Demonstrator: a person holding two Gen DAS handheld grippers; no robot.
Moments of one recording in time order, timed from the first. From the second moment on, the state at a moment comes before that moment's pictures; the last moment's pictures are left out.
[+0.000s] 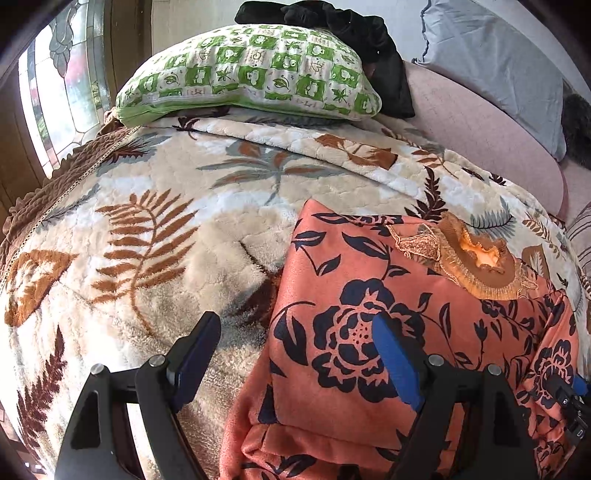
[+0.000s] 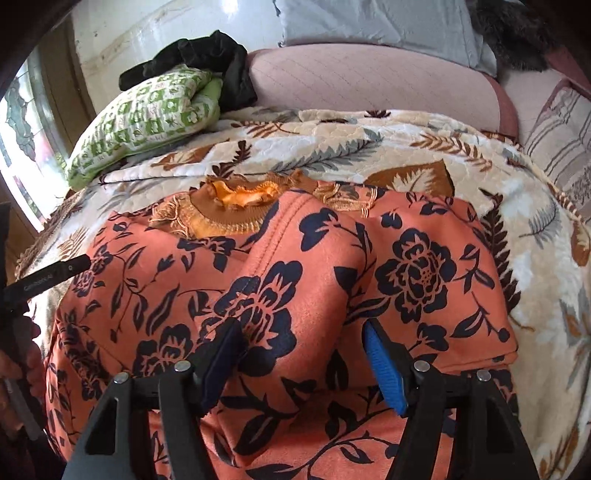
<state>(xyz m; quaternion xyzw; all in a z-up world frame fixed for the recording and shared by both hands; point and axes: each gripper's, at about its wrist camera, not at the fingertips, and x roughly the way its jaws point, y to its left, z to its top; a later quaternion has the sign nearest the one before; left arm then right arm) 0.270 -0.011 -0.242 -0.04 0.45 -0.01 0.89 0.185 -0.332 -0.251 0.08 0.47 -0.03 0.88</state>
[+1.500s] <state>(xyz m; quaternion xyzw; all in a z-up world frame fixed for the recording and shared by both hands) 0.257 -0.022 -0.248 0.00 0.43 0.01 0.90 0.150 -0.468 -0.219 0.28 0.38 -0.24 0.85</state>
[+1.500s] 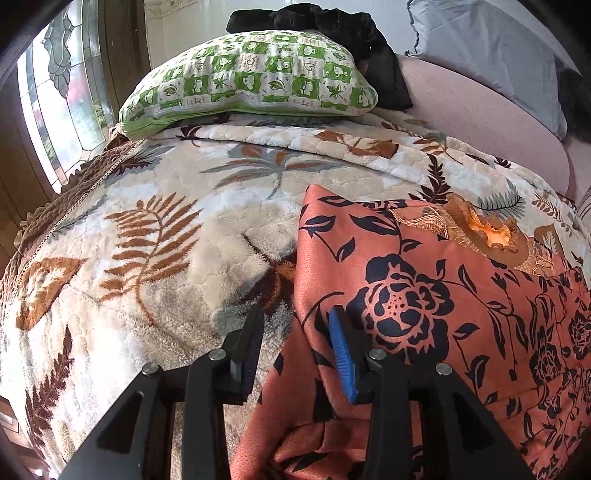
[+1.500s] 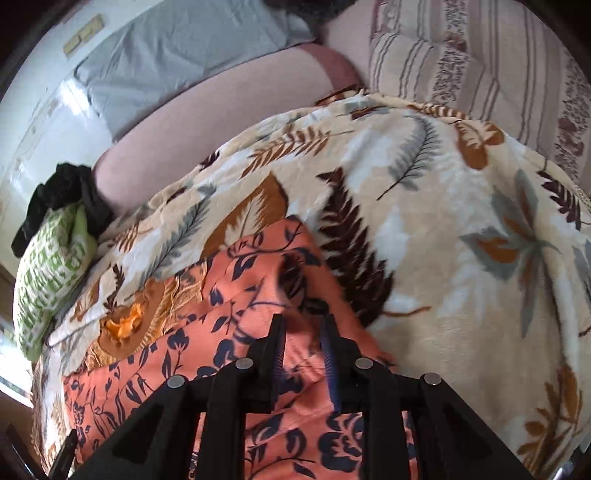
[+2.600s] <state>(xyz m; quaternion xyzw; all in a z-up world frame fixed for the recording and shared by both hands) 0.210 0.045 -0.210 -0.04 0.39 -0.05 0.92 0.033 -0.468 -0.174 0.31 0.40 -0.11 0.85</state>
